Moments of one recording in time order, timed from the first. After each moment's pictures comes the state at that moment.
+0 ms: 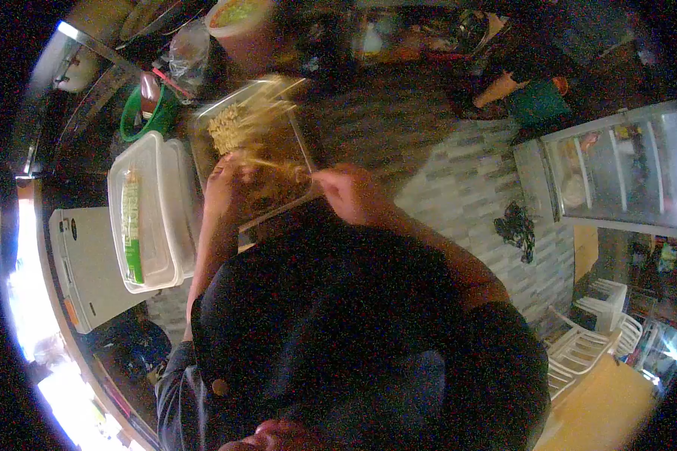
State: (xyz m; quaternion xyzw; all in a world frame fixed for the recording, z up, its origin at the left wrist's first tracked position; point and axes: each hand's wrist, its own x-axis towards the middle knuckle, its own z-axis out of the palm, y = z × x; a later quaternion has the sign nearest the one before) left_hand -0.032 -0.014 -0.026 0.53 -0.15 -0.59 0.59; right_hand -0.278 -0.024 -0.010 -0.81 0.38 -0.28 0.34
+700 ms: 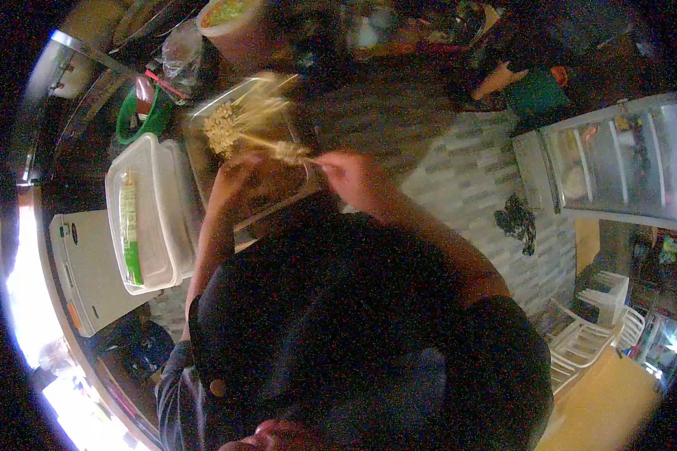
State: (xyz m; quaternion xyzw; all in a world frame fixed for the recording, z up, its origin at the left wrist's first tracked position) left_hand -0.021 -0.020 -0.071 0.59 -0.45 -0.52 0.42; right_hand -0.287 -0.032 -0.002 -0.75 0.41 -0.30 0.43
